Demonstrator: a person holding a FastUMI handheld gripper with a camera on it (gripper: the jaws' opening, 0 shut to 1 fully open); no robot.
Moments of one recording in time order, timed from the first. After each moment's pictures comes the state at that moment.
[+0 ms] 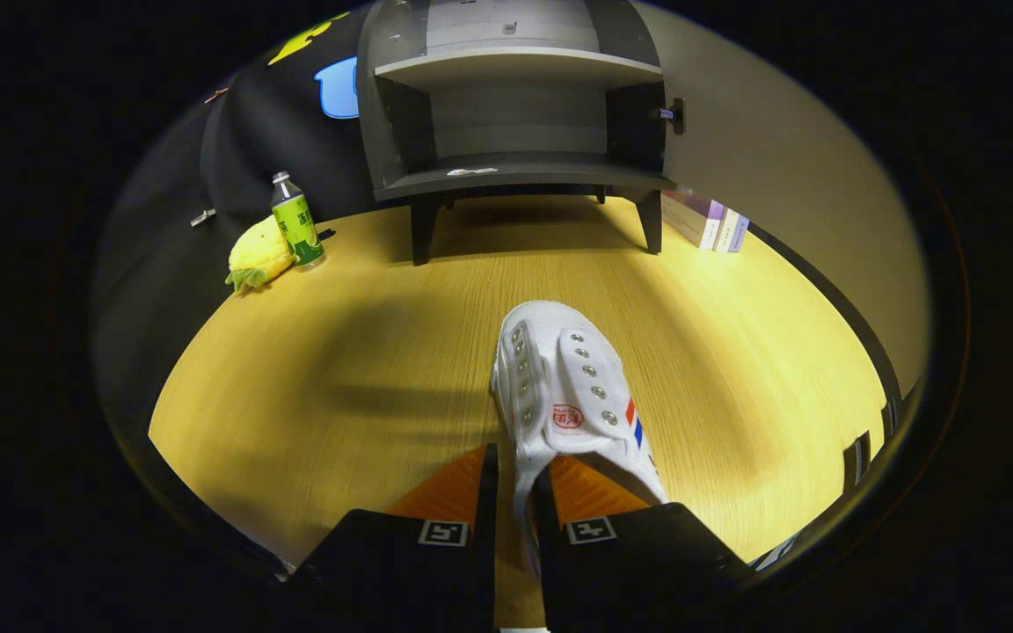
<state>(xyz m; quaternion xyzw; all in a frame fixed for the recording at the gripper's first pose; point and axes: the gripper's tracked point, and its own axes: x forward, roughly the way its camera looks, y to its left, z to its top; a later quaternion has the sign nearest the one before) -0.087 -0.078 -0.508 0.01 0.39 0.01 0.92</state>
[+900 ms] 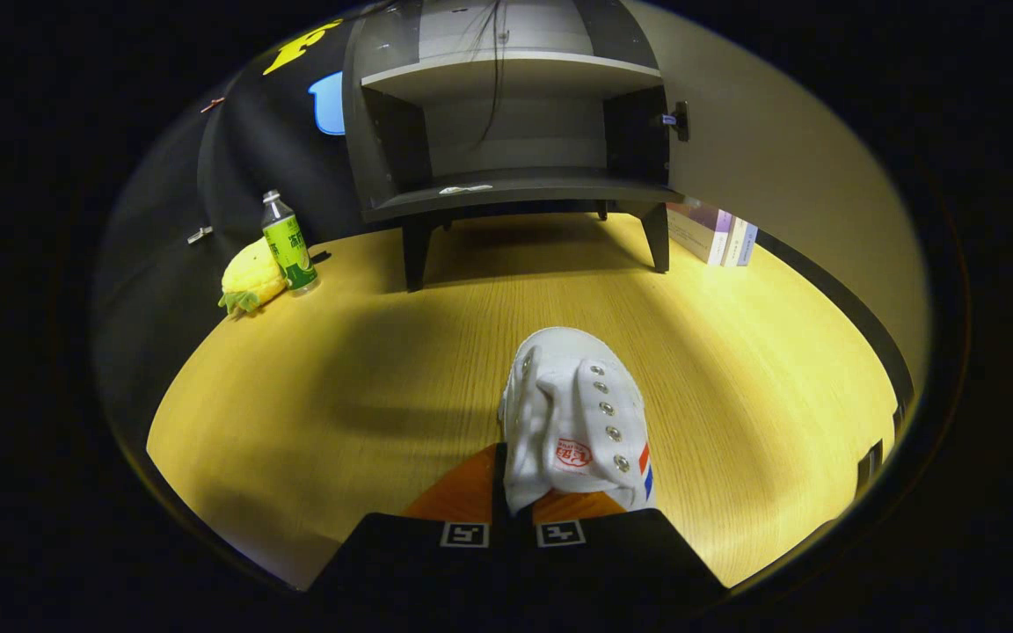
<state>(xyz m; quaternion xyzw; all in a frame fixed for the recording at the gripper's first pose) -0.057 -0.079 -0.511 0.01 0.36 0.01 0.93</state>
